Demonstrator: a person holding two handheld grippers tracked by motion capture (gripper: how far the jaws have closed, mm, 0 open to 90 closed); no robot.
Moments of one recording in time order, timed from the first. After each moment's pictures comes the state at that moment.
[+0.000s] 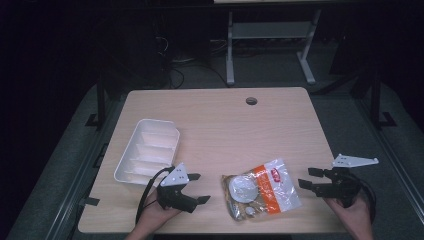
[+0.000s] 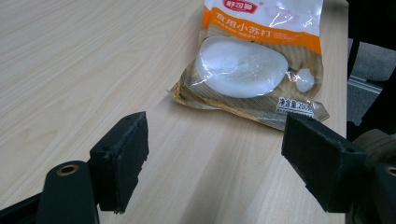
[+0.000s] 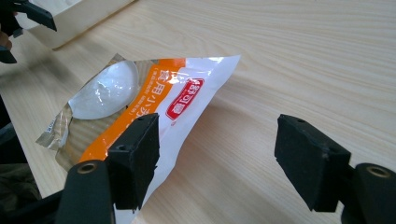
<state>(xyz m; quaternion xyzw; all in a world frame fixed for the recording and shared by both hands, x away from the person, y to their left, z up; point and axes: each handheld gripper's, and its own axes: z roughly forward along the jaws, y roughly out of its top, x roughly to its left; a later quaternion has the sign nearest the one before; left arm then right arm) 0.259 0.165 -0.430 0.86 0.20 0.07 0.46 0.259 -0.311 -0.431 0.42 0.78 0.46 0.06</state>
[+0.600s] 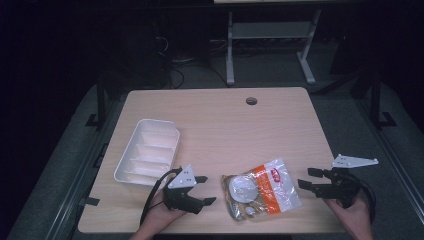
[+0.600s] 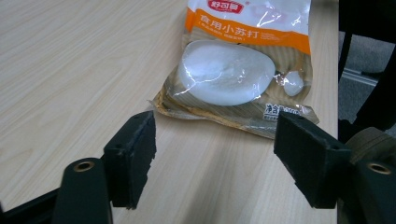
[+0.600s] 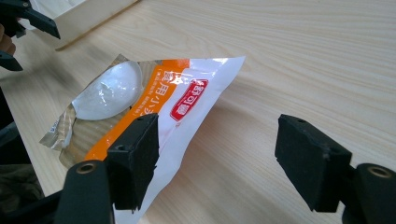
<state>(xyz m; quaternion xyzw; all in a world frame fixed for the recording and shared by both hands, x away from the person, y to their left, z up) 0.255 0.147 -0.429 0.87 0.18 0.07 0.45 0.257 -0.310 -0.429 0.42 0.78 0.46 0.07</state>
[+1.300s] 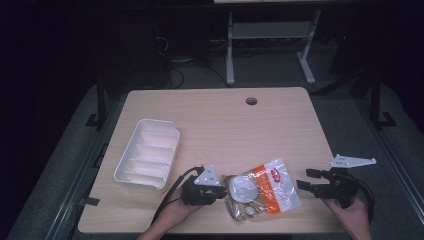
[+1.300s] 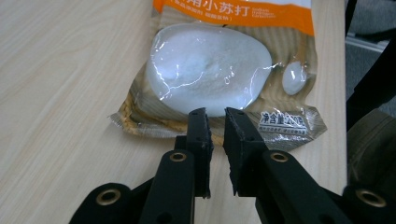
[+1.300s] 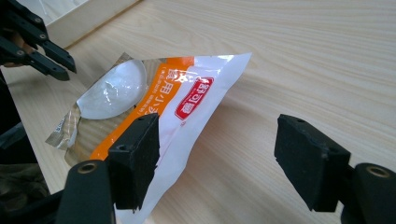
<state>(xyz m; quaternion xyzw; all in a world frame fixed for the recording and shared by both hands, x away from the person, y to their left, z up) 0.268 0.100 -0.436 0.91 0.15 0.04 0.38 0.259 -0.307 -0.432 0.42 0.78 0.46 0.05</state>
